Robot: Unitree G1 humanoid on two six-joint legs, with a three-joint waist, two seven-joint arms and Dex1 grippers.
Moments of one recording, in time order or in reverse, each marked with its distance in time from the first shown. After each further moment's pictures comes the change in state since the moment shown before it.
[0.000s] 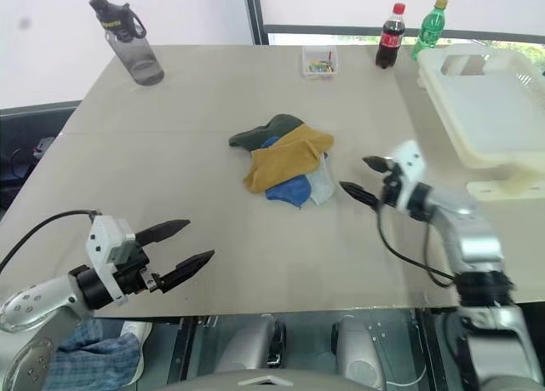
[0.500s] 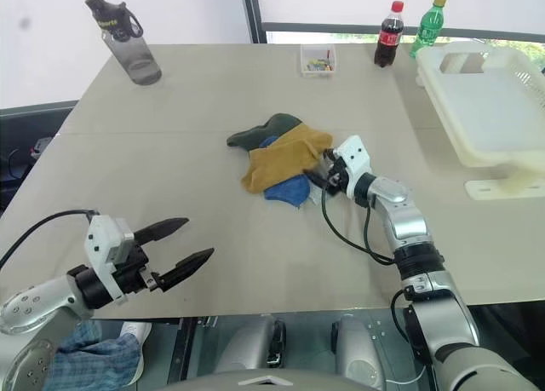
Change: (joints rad) left arm 0.015 -0.012 0.000 -0.009 0.001 -0.002 0.026; right arm -0.132 0.173 0.093 0.284 -0.153 -0.207 -0.116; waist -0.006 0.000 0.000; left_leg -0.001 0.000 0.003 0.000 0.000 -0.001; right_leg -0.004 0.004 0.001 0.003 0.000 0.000
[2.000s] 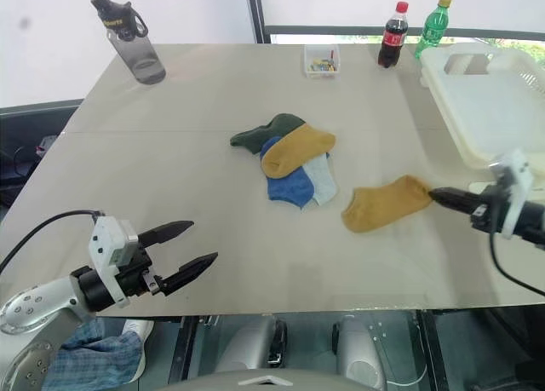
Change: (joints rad) left arm -0.011 0.023 -0.012 -0.023 -0.022 0.023 -0.011; right arm 0.465 -0.690 -0.523 -0.474 0.547 0.681 0.392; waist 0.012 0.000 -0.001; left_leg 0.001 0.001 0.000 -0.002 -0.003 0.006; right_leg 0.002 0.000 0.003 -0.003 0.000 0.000
